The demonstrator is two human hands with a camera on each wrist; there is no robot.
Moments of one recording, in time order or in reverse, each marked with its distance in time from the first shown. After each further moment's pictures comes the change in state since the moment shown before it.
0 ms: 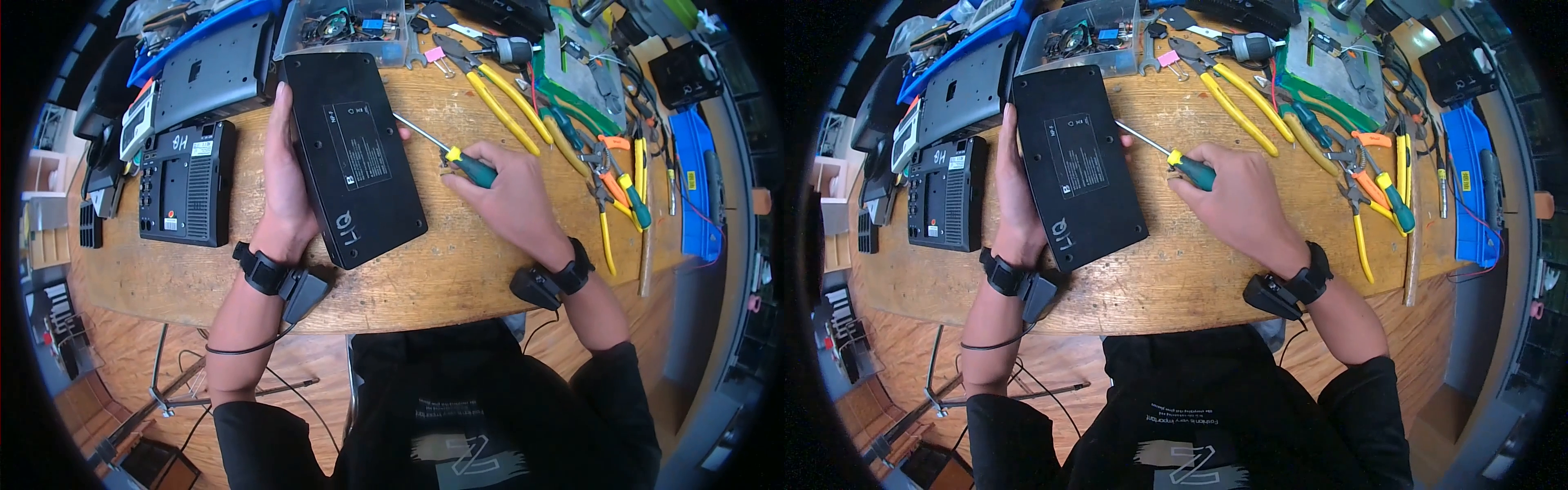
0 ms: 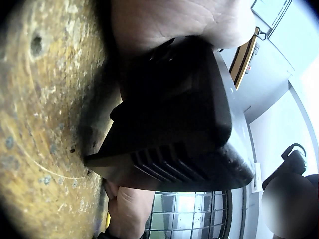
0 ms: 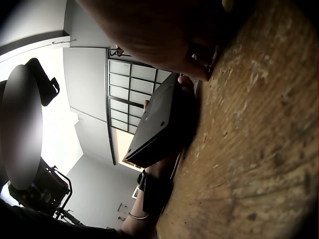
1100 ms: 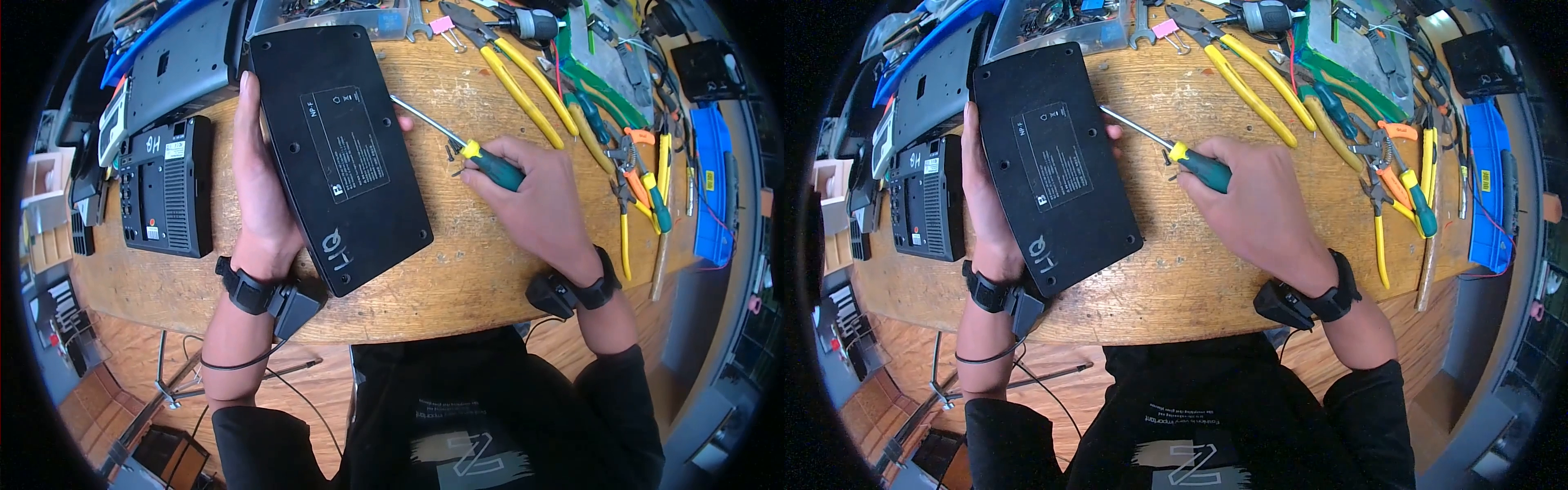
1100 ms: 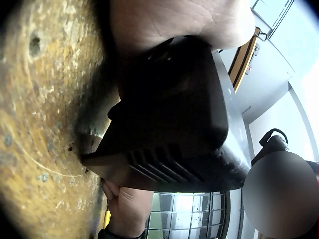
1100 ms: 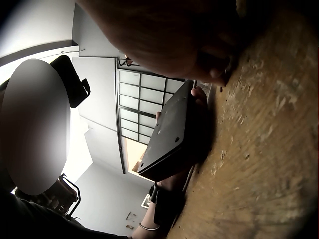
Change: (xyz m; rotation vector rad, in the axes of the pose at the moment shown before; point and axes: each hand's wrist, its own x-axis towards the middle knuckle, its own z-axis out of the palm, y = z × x) left_hand -0.002 -0.003 -0.010 -0.057 0.004 -0.070; right_hand 0.000 -0.003 -0.006 0.055 -0.064 0.110
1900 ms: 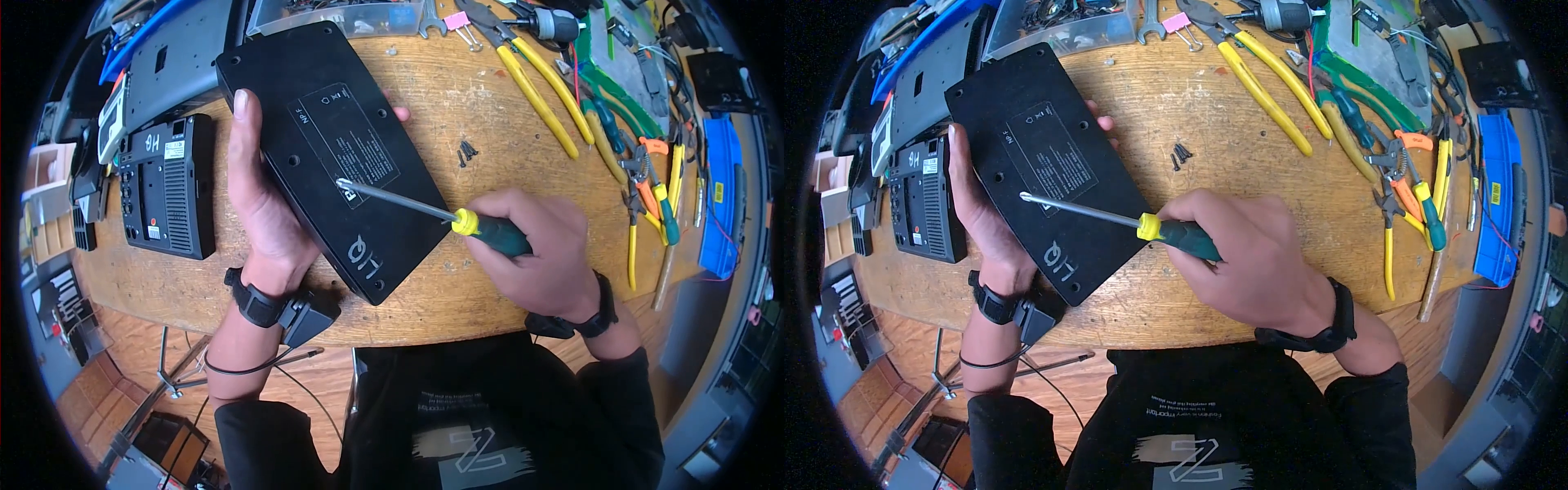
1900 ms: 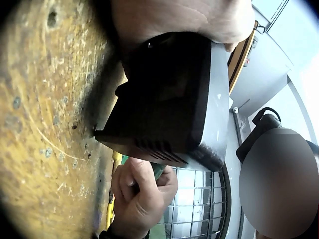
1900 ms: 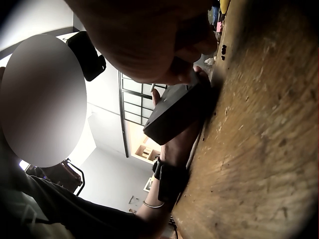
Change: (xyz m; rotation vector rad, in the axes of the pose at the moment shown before) left_hand -0.003 -0.008 0.010 0.008 0.099 0.220; right_hand -0.019 -0.016 0.001 0.010 -0.001 -0.381
